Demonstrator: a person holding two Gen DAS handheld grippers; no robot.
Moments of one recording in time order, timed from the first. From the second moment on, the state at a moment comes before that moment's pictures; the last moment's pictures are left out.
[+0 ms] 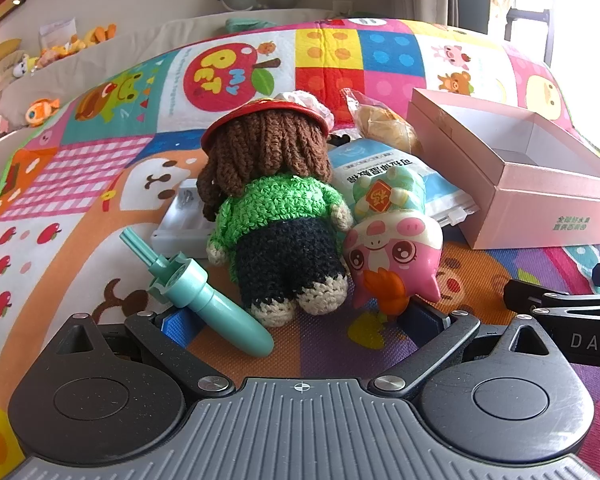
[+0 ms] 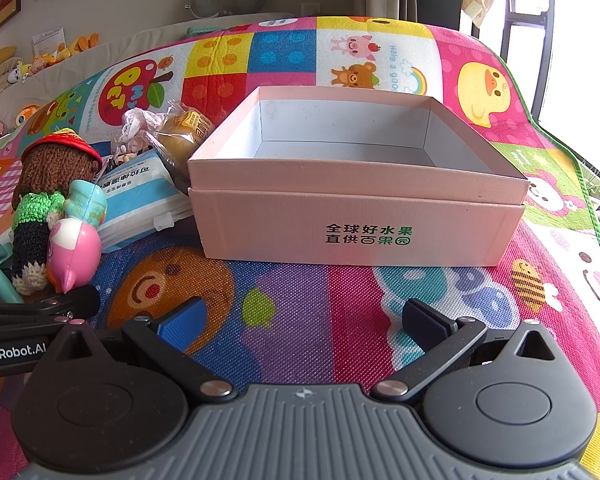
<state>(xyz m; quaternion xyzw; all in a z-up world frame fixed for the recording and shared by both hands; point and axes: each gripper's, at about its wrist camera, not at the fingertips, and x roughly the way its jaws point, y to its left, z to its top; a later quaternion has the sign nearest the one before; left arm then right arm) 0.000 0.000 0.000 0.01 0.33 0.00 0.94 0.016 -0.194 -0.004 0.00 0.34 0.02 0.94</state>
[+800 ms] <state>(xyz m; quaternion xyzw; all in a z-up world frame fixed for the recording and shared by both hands) -0.036 0.003 0.005 0.03 0.37 -0.04 0.93 -0.013 -0.206 0.003 -0.03 0.39 0.08 0.92</state>
